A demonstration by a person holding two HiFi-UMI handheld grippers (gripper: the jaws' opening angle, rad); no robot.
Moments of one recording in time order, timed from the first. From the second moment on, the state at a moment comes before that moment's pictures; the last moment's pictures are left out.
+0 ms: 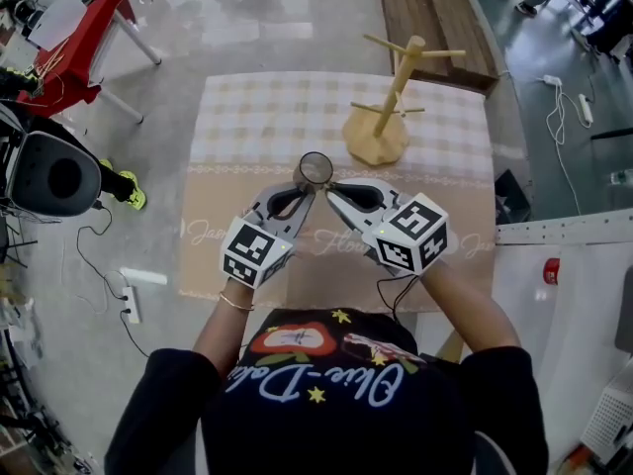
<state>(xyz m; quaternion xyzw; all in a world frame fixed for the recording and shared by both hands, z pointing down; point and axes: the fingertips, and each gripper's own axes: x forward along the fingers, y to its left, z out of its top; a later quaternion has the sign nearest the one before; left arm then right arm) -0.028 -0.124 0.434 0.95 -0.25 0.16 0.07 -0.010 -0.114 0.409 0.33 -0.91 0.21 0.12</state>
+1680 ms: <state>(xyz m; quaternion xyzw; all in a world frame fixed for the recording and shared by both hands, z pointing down) -0.007 -0.170 0.437 0.95 -0.26 0.18 0.08 0.017 -0.160 0.416 0.35 -0.90 0.26 0.07</state>
